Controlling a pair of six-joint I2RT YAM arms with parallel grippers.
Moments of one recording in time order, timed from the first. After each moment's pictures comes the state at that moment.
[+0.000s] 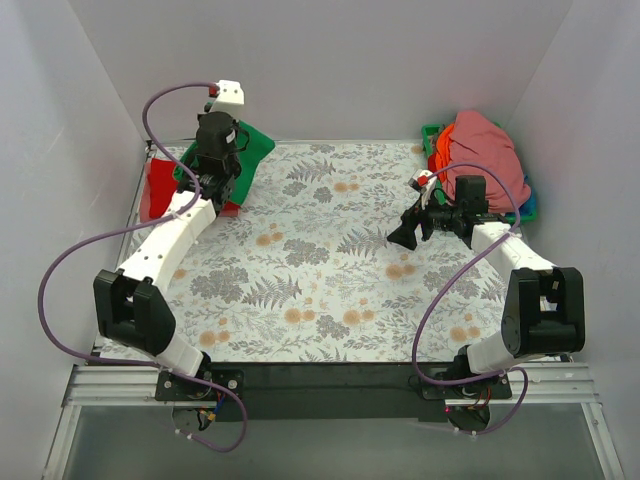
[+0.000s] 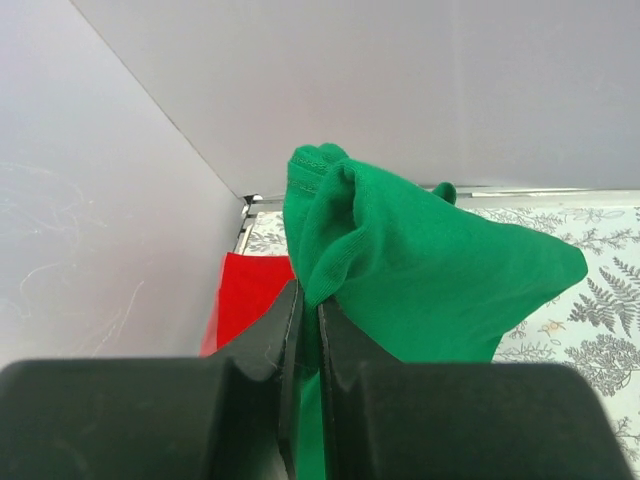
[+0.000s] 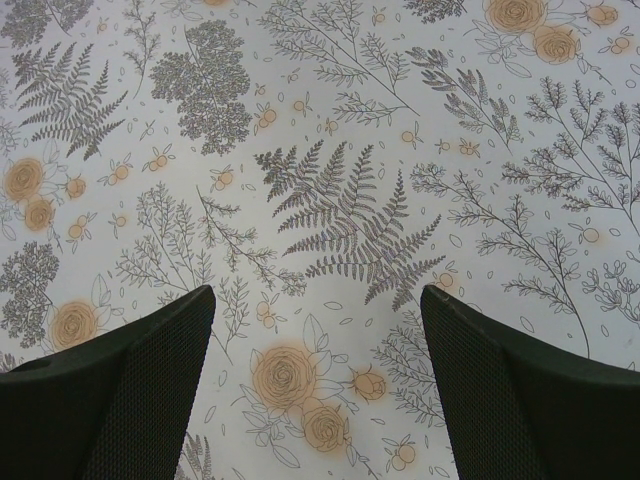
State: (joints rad) left arm -0.33 1.55 1.43 0.01 -0.61 0.28; right arm 0.08 1.48 0.92 -0.18 -0.91 -0.43
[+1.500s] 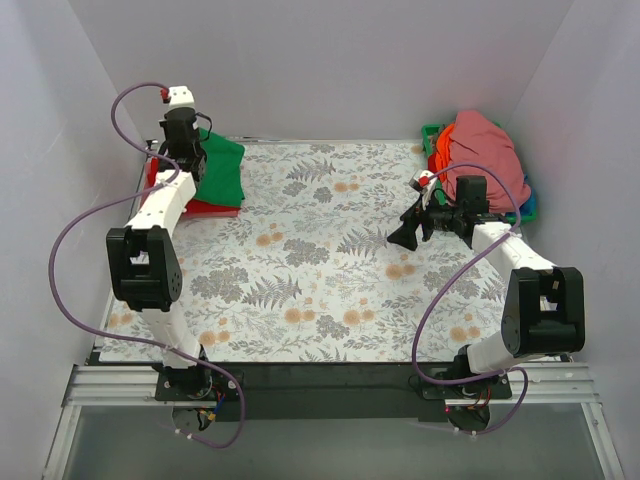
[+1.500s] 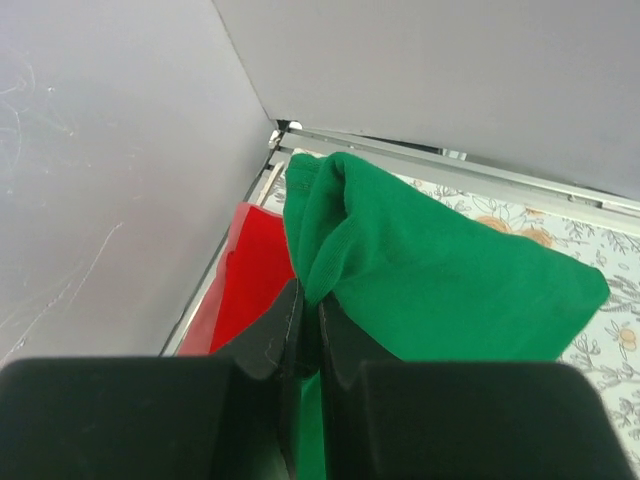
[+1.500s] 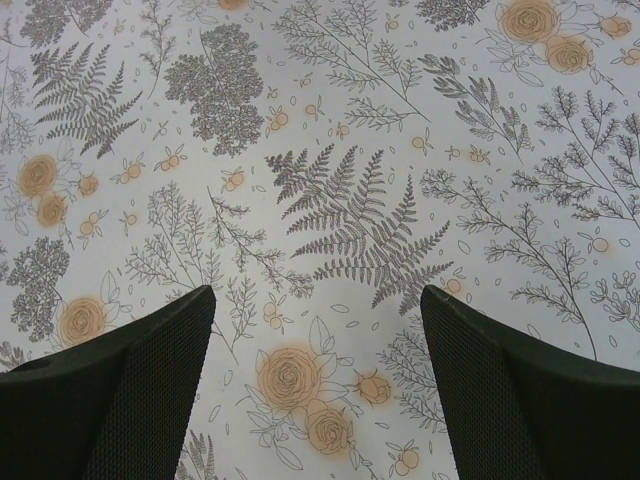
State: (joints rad) left arm -0.04 1.83 1.53 0.04 -0.51 0.08; right arm 0.07 1.48 0.92 -0.19 -0.95 -0.45
